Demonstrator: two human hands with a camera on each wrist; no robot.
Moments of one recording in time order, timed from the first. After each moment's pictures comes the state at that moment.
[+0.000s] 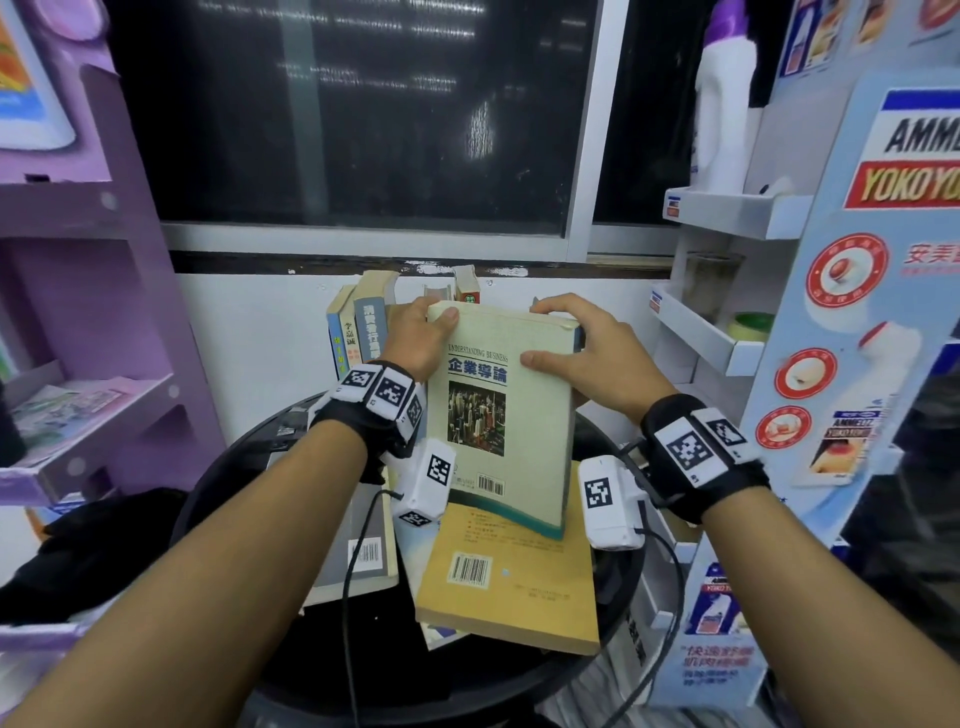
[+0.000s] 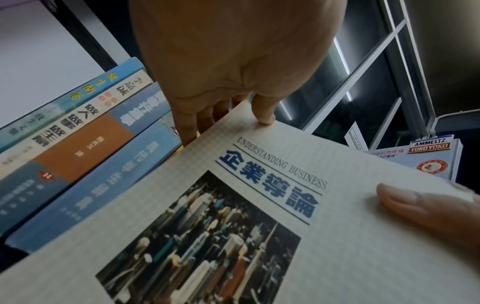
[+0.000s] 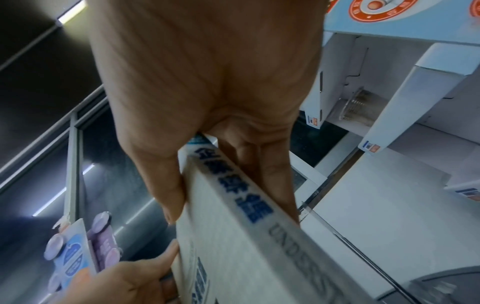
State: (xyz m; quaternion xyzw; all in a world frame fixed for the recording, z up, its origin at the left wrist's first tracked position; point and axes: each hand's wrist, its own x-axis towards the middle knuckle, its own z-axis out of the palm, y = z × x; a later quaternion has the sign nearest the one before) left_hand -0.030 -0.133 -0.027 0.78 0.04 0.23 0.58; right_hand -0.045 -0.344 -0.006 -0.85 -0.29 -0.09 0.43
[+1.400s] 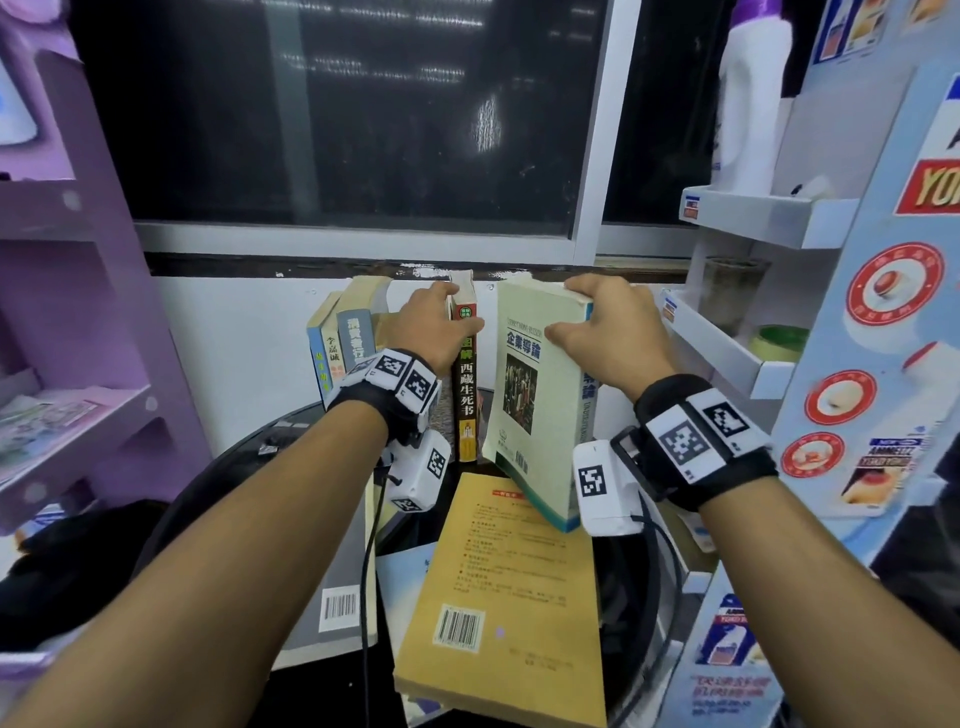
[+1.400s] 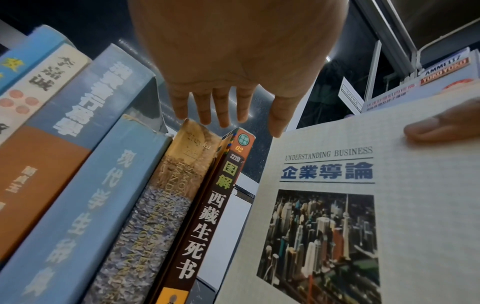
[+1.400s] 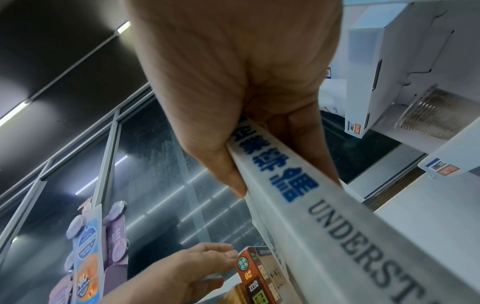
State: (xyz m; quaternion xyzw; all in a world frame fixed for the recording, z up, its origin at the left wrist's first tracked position) left_hand 0.039 -0.129 -0.017 0.89 0.07 0.26 0.36; right_hand -0.004 -0.330 0.025 -0.90 -0.18 -0.18 0.36
